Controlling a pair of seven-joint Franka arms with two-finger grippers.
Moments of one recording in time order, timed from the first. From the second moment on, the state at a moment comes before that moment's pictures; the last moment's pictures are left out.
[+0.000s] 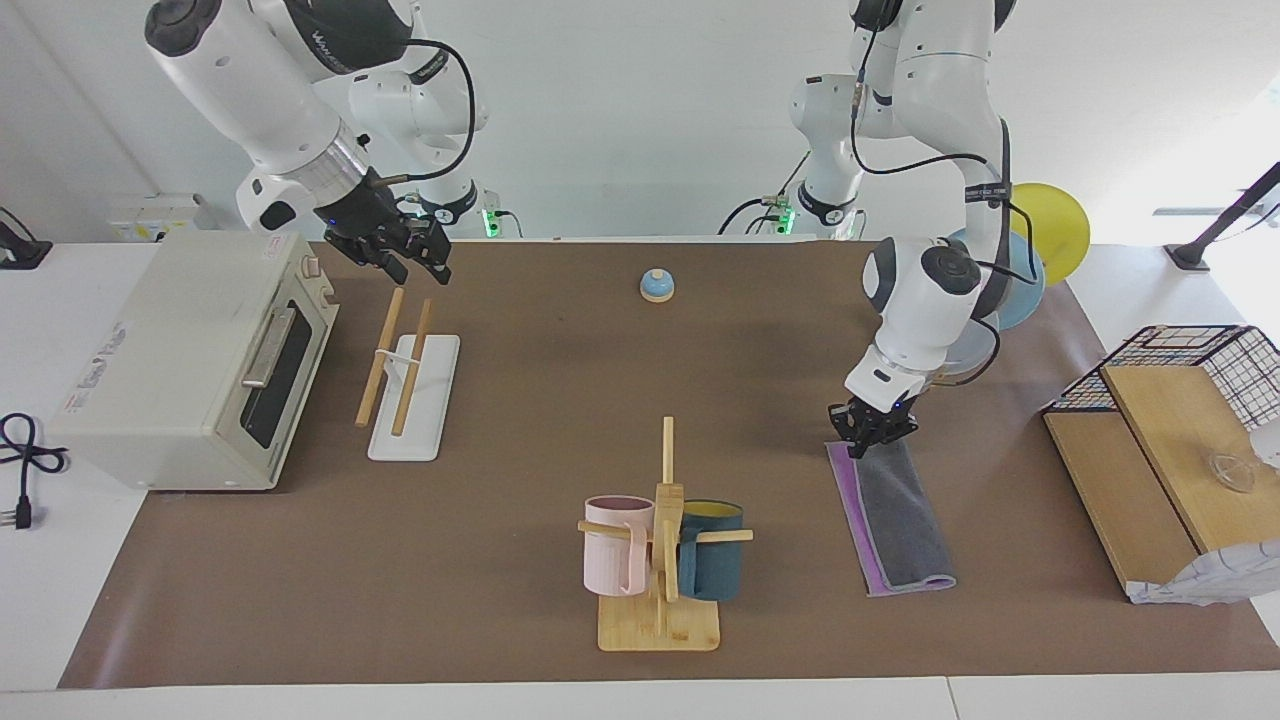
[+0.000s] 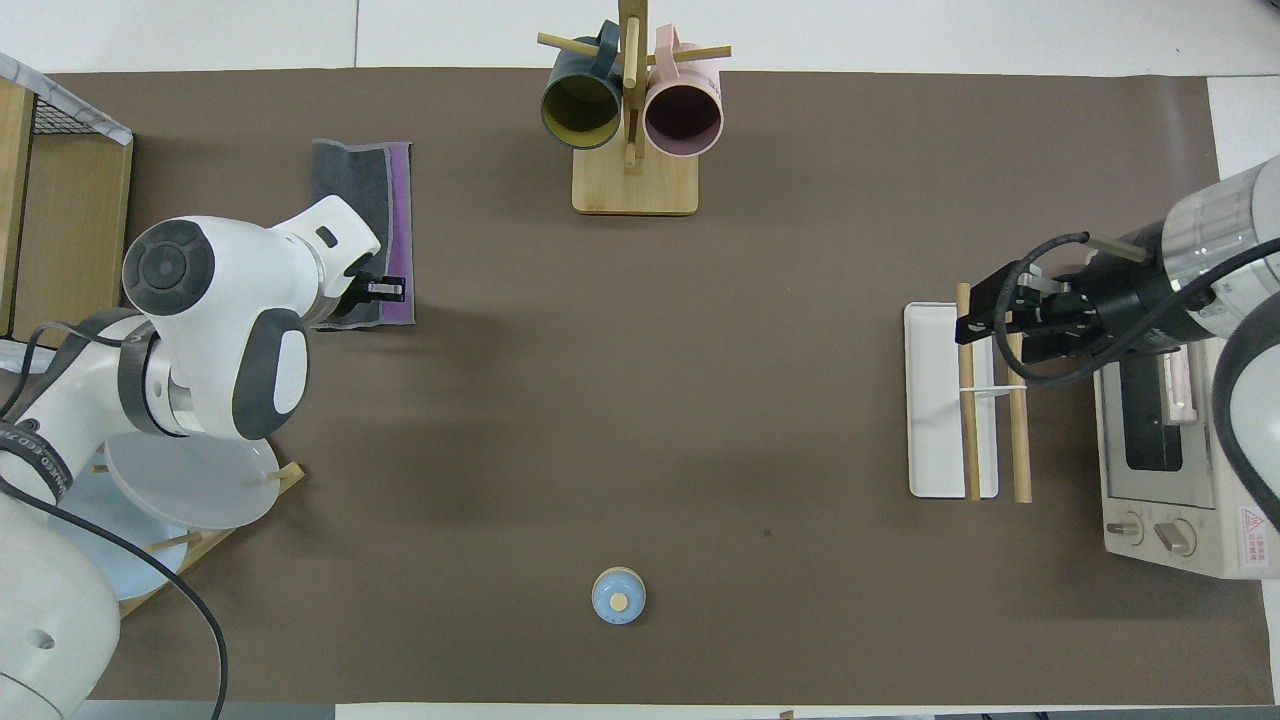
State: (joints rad) left arm -0.18 0.27 -0.05 -2.05 -0.05 2.52 -0.03; right arm -0.03 -0.02 0.13 -1.68 0.27 1.58 0.33
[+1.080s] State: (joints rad) left arm 0.05 0.44 -0.06 -1.81 -0.43 2.26 0.31; right arm 0.07 -0.03 0.19 -1.74 0.63 1.85 0.98
